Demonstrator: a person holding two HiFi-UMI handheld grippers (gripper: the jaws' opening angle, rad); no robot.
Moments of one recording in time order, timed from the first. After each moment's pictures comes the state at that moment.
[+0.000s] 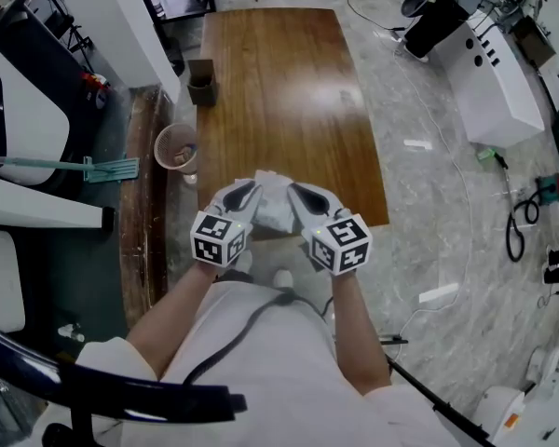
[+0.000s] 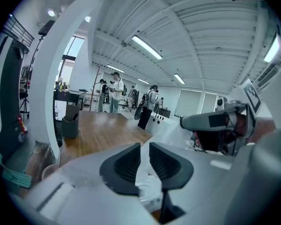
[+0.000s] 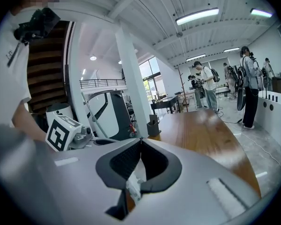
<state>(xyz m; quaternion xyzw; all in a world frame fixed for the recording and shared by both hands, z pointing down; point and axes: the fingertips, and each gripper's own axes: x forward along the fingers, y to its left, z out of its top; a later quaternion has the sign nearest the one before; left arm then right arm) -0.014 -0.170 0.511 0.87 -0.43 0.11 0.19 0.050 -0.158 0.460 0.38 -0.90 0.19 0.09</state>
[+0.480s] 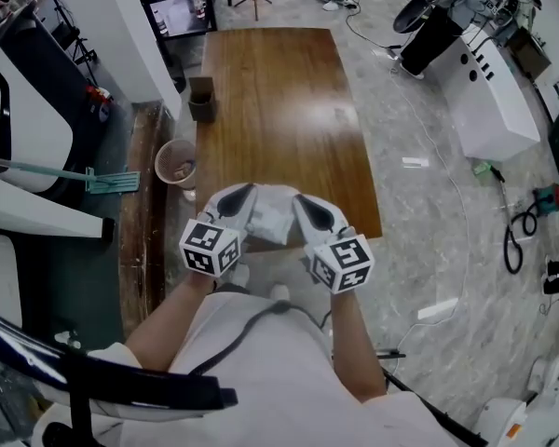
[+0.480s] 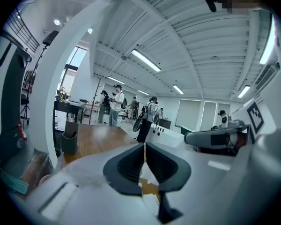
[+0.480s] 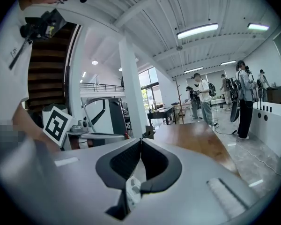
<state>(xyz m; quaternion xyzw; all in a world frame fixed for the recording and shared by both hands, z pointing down) -0.010 -0.174 0.443 0.88 -0.45 0.05 0.15 0.074 -0.149 0.419 0.41 -0.90 0.14 0.05</state>
